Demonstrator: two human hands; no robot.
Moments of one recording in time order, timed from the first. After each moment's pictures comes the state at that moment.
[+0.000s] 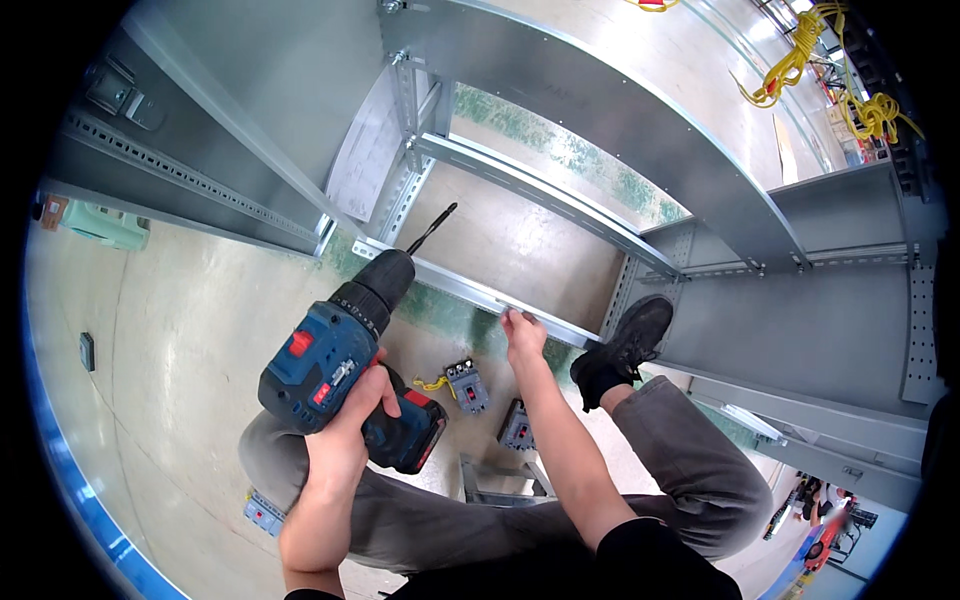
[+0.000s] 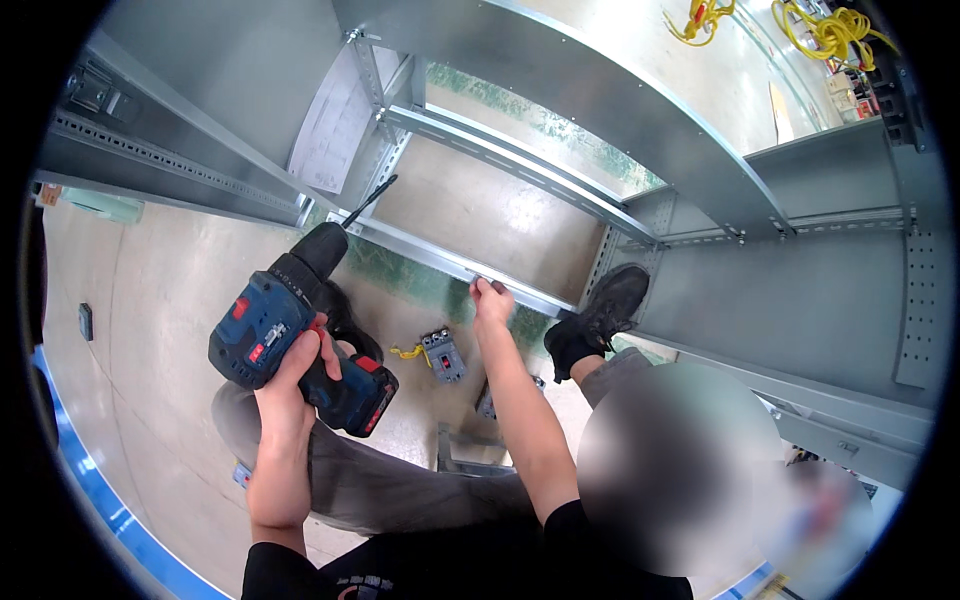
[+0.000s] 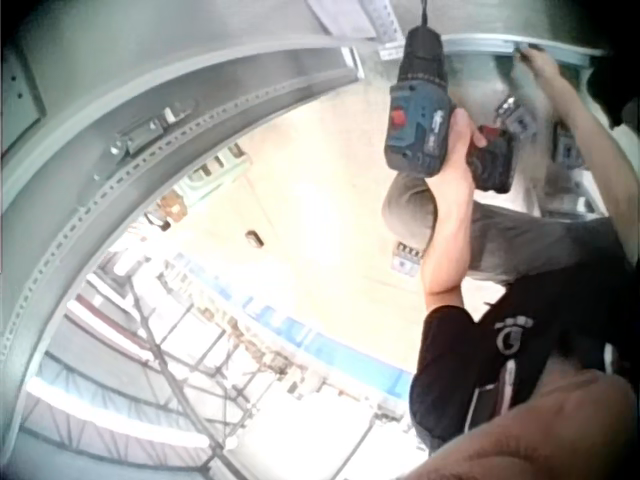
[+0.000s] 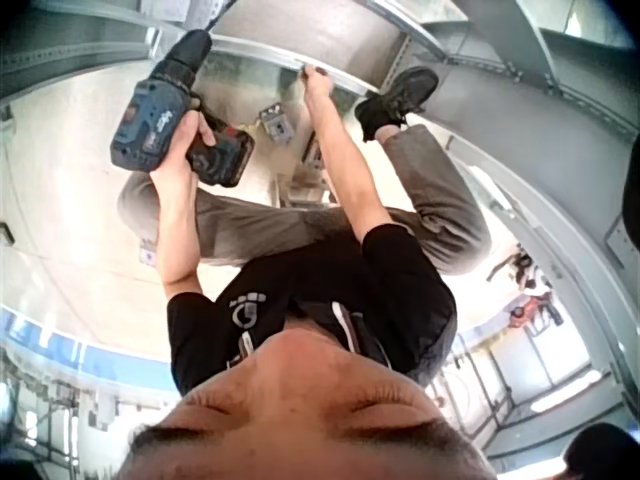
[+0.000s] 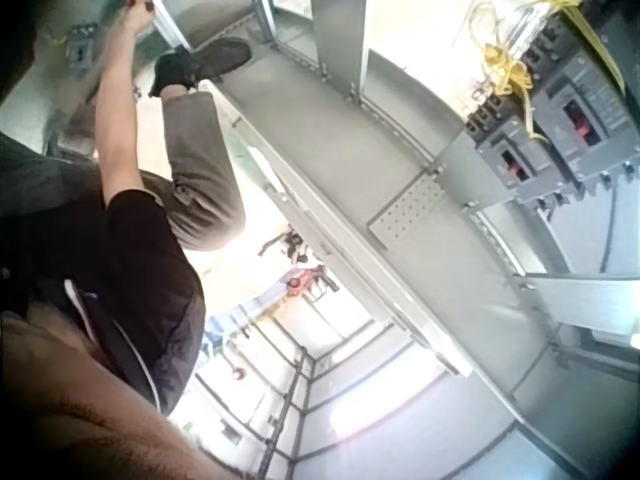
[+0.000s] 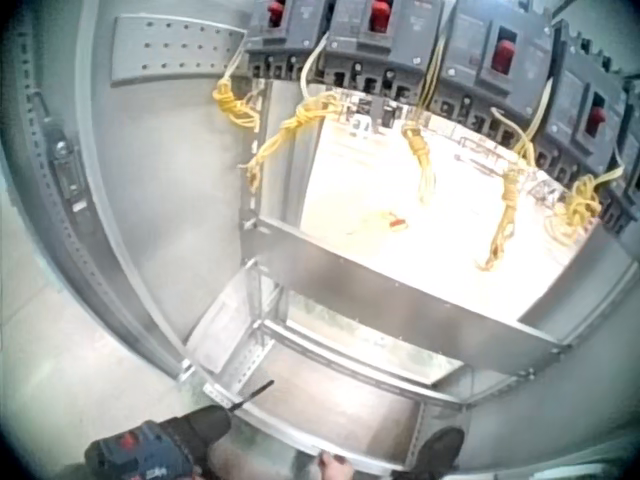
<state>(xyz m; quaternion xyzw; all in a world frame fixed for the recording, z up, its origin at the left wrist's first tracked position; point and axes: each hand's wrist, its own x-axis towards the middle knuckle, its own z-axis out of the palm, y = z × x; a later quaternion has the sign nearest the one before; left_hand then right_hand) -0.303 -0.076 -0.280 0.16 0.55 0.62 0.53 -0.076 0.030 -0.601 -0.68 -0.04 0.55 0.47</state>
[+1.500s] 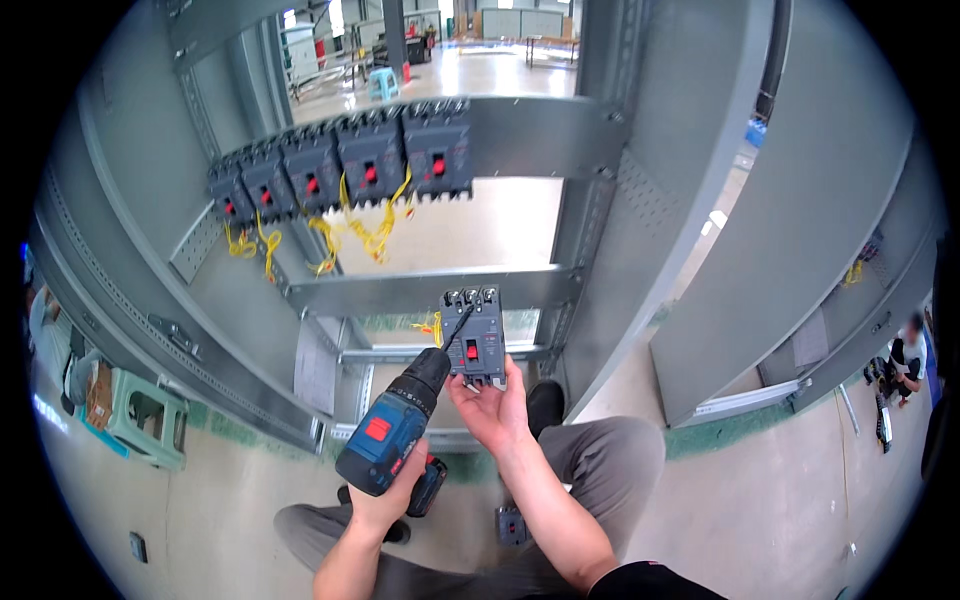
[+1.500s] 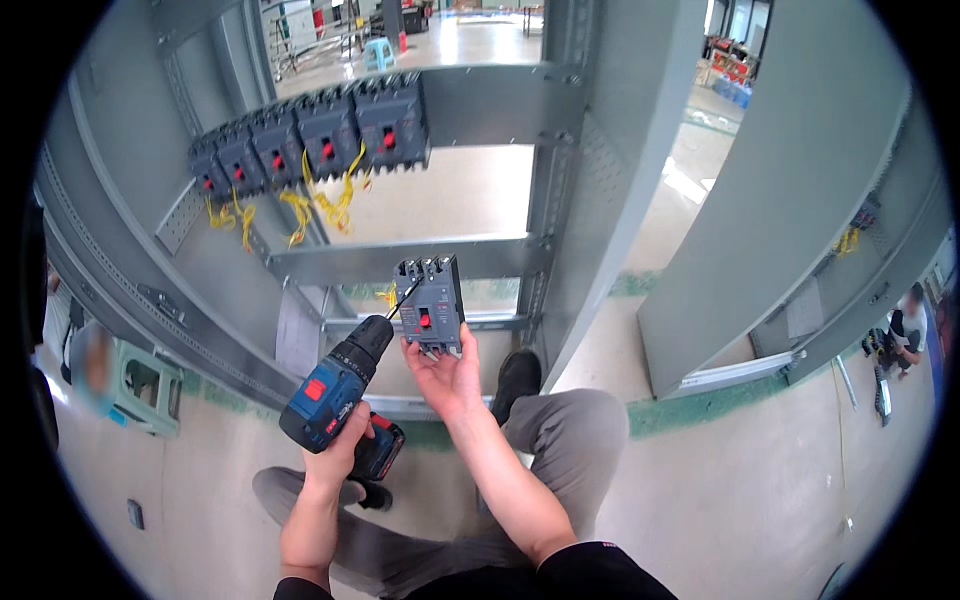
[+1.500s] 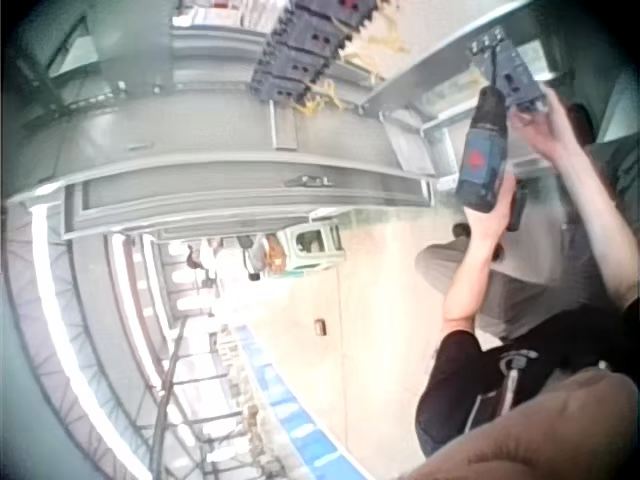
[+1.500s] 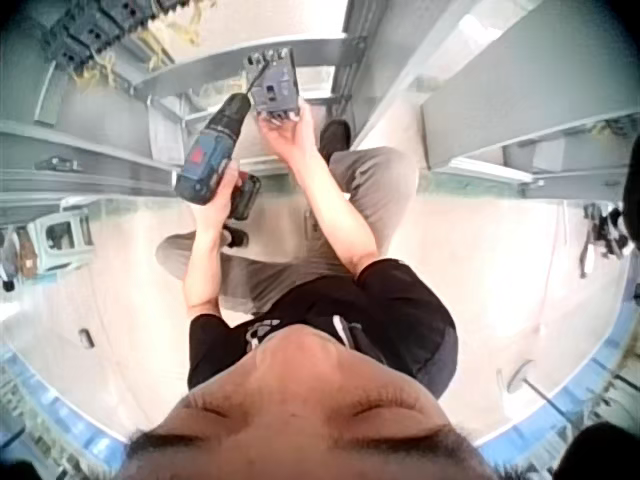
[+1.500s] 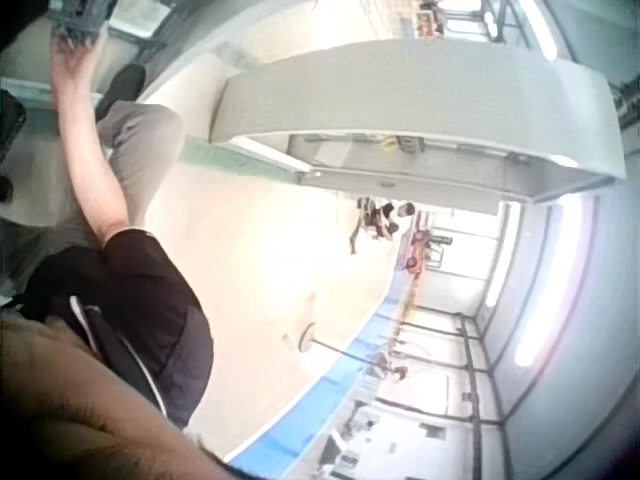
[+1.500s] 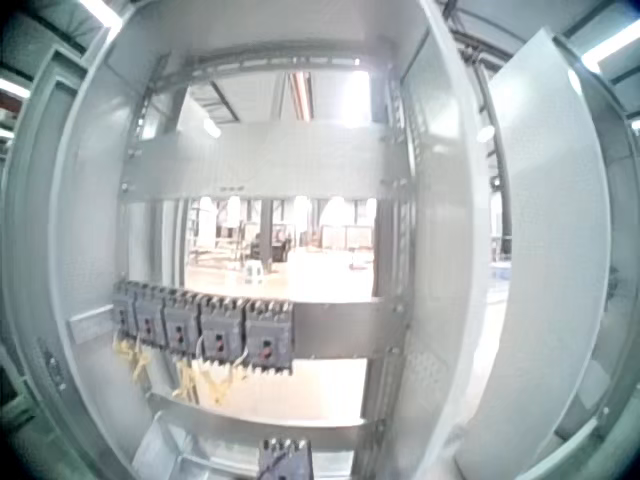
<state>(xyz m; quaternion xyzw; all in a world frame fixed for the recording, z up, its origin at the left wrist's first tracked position) -0.135 -0.100 -0.142 0.58 0.45 0.55 0.39 0.034 -0.012 -0.198 -0.07 0.15 0.78 0.61</state>
